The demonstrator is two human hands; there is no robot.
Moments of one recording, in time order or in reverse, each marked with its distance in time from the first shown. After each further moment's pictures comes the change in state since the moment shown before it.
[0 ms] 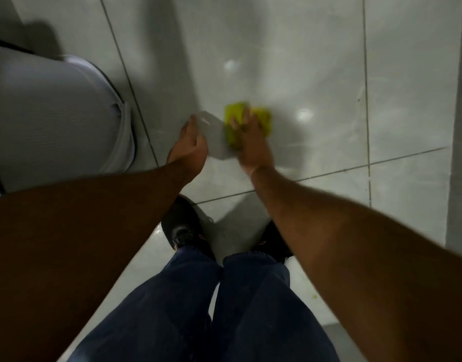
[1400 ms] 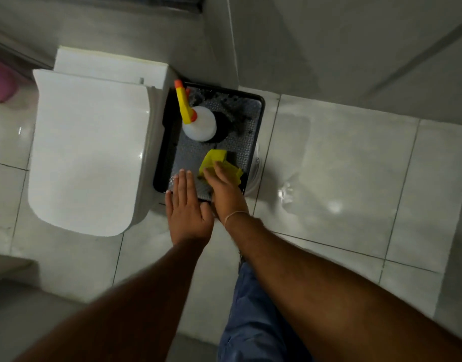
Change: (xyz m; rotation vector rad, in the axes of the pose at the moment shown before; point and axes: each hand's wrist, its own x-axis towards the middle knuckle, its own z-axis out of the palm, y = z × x) left_hand -0.273 -0.099 -0.345 0.123 0.494 -0.093; right_hand -0.152 -0.465 -0.075 0.061 -0.323 -0.432
